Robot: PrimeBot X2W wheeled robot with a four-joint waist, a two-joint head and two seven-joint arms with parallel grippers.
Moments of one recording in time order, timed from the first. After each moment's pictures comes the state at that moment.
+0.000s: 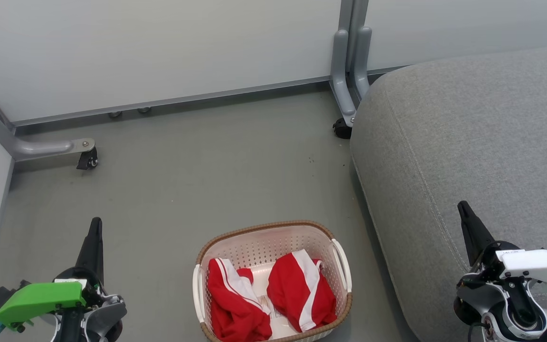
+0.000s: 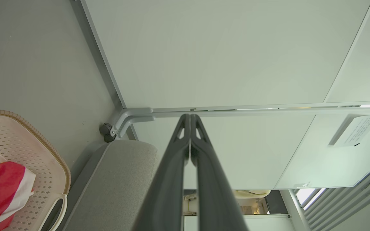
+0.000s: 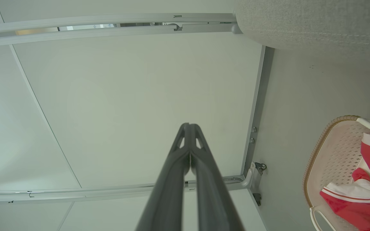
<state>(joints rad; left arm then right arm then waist) -0.10 0.05 0.11 0.24 -1.61 -0.13 0.11 -0.11 -0.05 -0.11 0.25 1.61 0.13 0.11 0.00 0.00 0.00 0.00</state>
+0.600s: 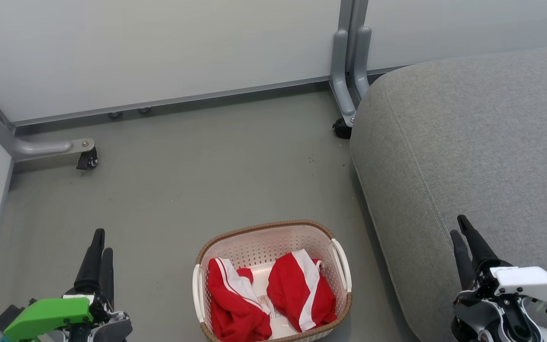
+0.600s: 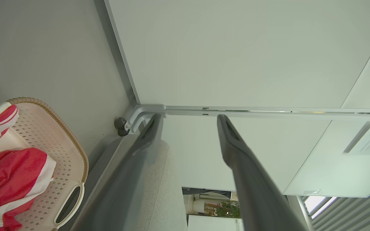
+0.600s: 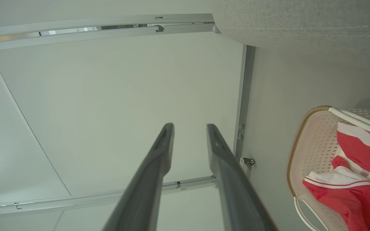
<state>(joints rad) -0.07 0.04 0.11 0.28 -1.61 -0.13 0.11 -0.08 -0.04 -0.11 0.28 1.61 0.13 0.11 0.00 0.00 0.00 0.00</state>
